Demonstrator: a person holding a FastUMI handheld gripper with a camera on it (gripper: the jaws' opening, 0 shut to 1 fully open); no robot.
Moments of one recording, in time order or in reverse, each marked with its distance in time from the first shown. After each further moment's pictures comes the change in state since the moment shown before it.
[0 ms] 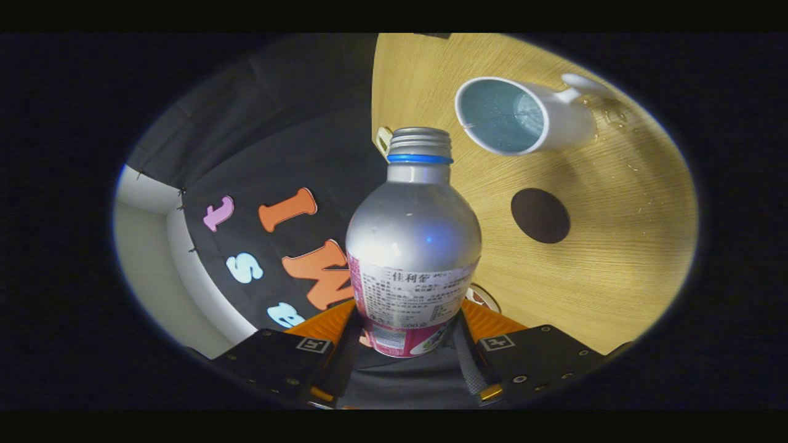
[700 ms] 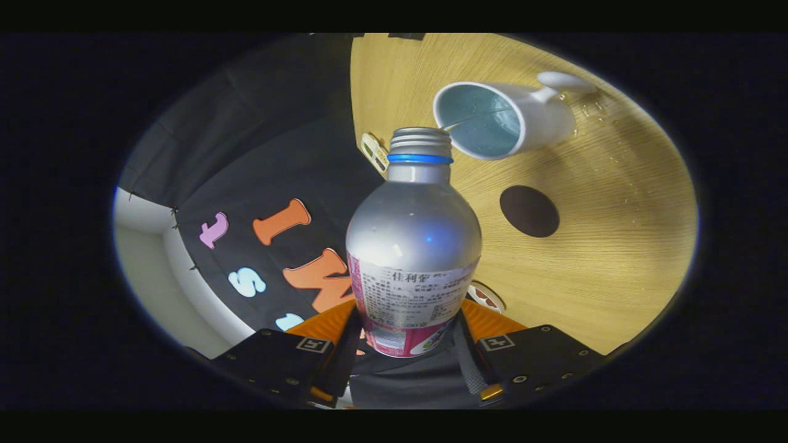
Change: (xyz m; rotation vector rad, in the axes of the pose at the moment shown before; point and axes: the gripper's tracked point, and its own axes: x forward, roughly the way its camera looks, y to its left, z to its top) arm -0.005 -0.001 -0.003 0.104 -0.010 -0.018
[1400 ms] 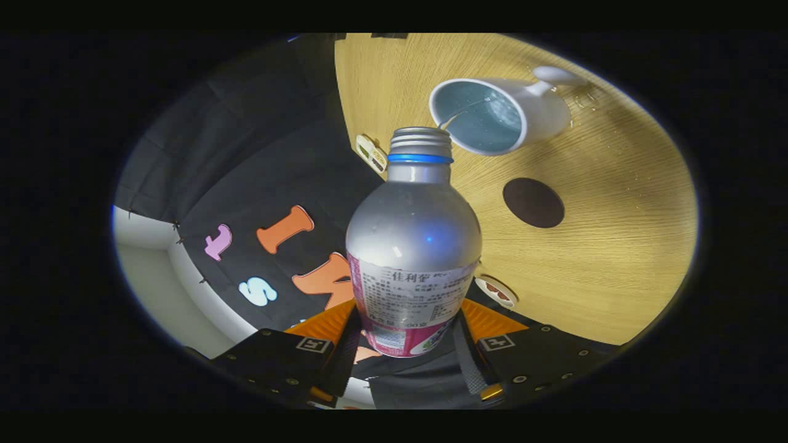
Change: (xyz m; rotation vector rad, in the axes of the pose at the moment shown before) arm 0.003 0.013 0.000 0.079 0.008 0.012
